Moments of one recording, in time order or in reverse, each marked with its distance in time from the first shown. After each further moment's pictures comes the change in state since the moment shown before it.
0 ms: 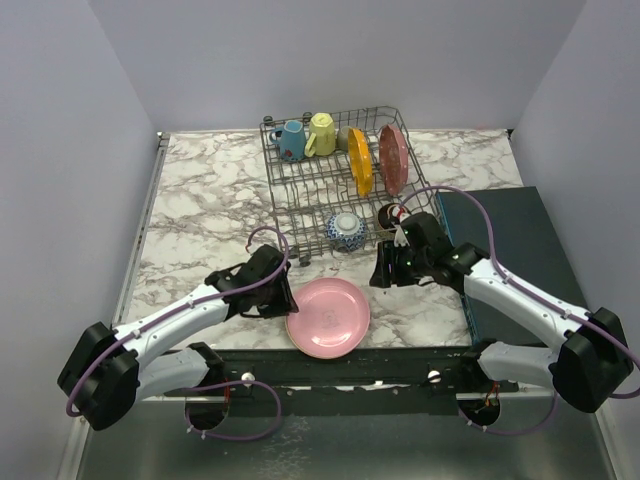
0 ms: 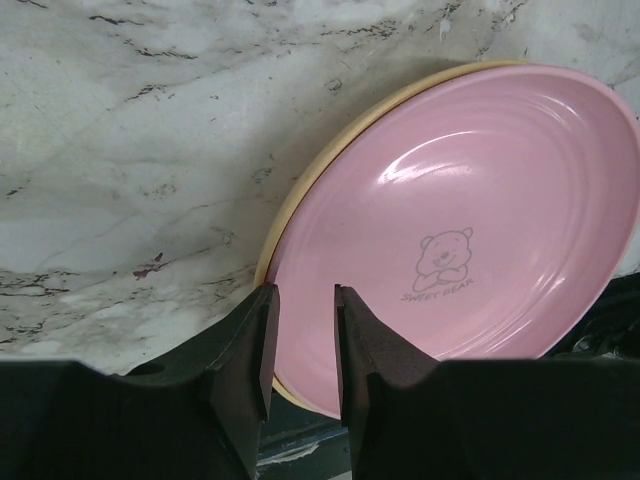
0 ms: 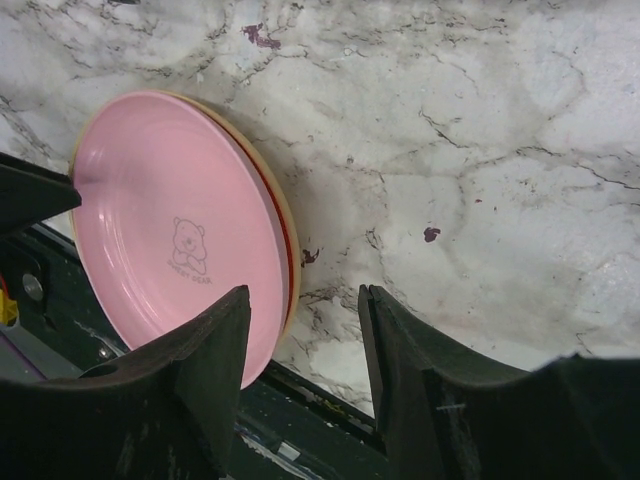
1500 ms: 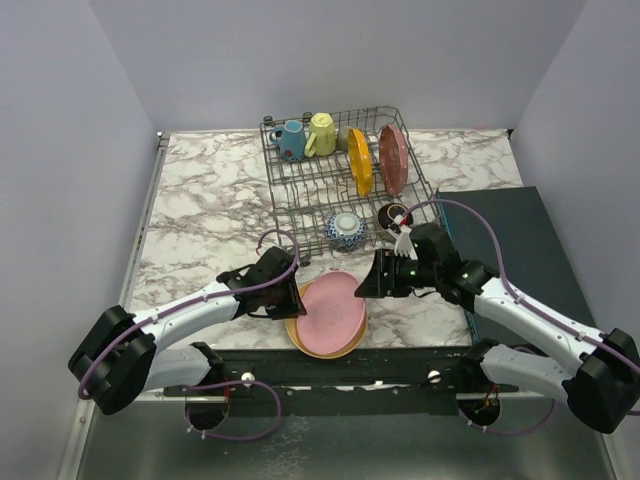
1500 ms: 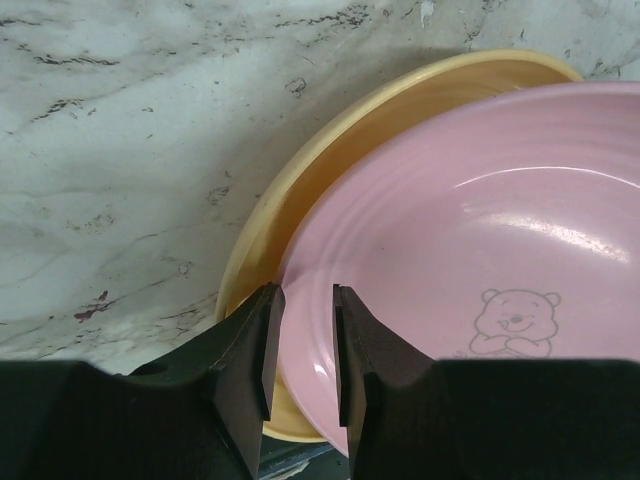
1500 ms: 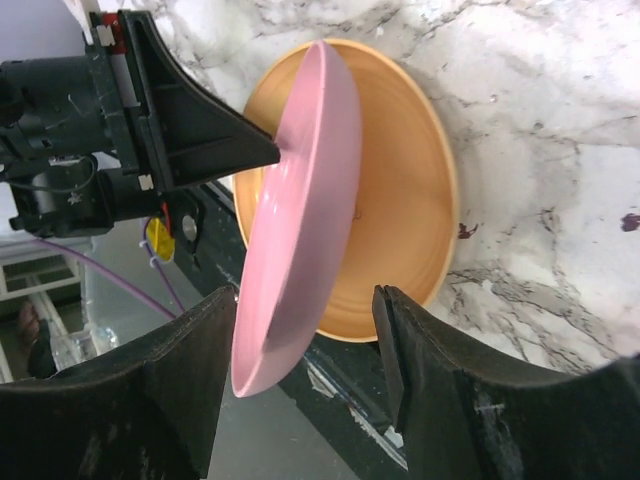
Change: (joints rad) left arm -0.026 0.104 -0.032 0.142 0.037 -0.003; right arm 0.029 -0.142 -0.126 0.171 -0.240 0.186
